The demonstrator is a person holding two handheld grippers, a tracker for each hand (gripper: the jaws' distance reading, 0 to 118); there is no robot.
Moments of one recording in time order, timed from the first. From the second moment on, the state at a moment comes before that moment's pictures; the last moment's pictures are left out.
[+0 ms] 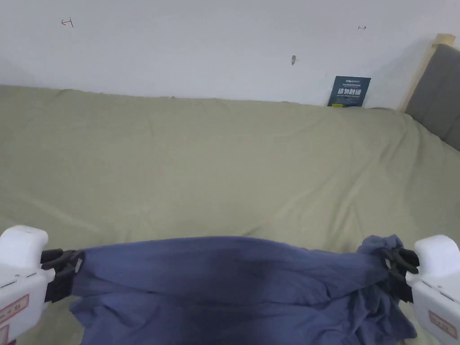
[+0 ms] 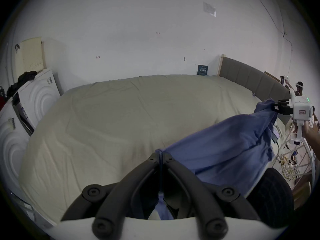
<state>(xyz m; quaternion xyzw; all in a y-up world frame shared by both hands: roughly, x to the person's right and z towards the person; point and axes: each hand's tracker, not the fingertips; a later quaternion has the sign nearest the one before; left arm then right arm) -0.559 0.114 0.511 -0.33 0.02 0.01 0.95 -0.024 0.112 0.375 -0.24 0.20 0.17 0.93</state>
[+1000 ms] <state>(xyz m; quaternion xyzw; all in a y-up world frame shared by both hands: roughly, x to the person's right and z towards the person) -0.434 0.148 0.696 -0.04 0.18 -0.08 0.98 -0.043 0.151 0.561 -0.10 0.23 -0.04 0.97</state>
